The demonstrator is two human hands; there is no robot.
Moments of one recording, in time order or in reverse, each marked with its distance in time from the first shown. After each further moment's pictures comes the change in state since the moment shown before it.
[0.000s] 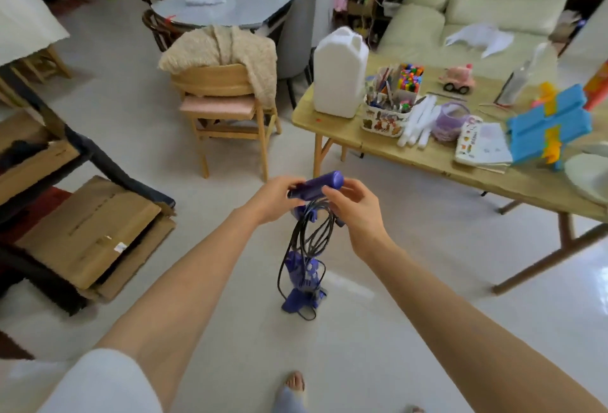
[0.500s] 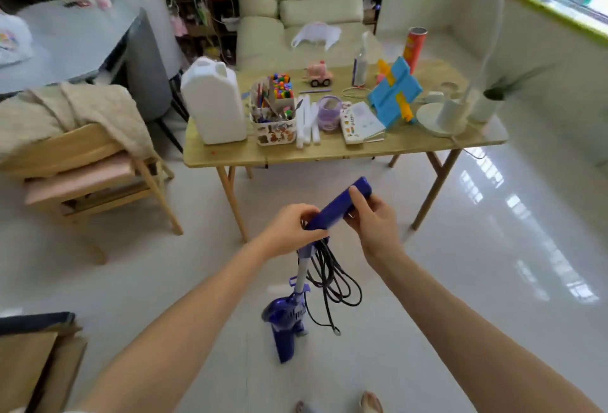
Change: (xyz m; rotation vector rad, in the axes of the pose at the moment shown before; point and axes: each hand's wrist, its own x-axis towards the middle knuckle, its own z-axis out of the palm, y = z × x) left_hand 0.035 0.081 0.058 -0.014 -0.420 0.397; right_hand -0.040 -0.016 -0.071 0.313 0.563 -0.061
